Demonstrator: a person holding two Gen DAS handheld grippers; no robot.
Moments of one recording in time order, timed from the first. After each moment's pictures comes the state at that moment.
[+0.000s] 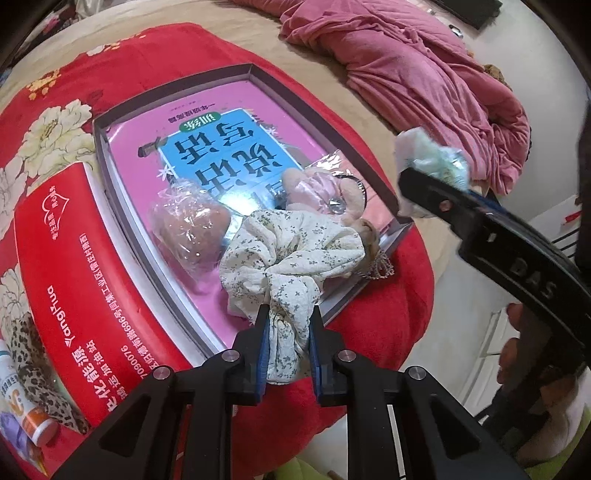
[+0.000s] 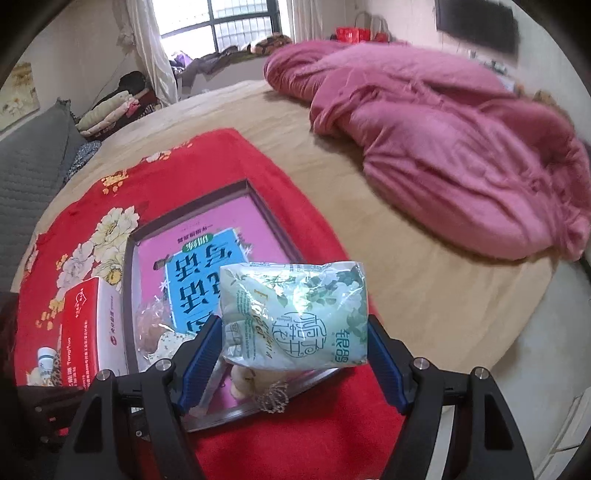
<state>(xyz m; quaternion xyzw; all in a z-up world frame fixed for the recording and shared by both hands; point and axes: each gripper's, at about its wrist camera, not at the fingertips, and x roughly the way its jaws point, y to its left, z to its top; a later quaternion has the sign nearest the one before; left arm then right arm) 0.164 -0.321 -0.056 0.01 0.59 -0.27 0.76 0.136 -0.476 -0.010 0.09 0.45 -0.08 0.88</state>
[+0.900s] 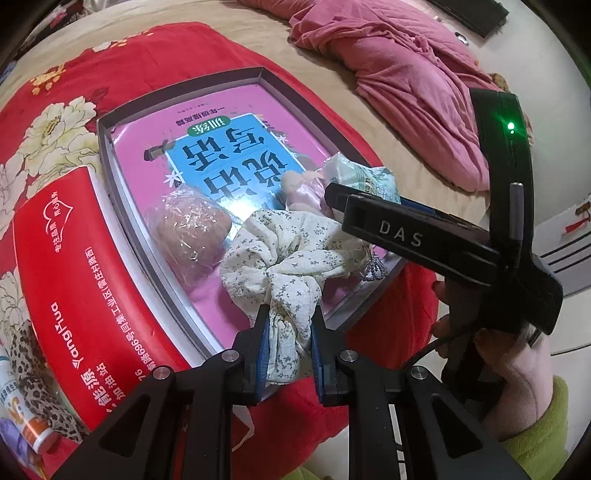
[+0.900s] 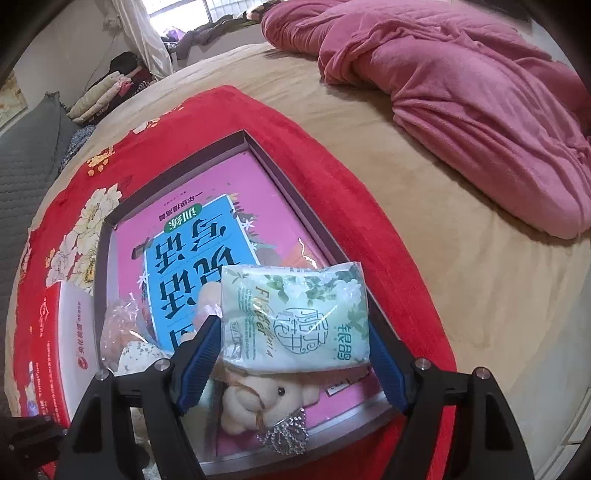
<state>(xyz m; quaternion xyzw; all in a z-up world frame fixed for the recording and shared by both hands) 0.174 -0.317 -0.058 -0.01 0.59 -0.27 0.76 0.192 -0.478 -0.069 0.12 0.51 -0.06 0.85</state>
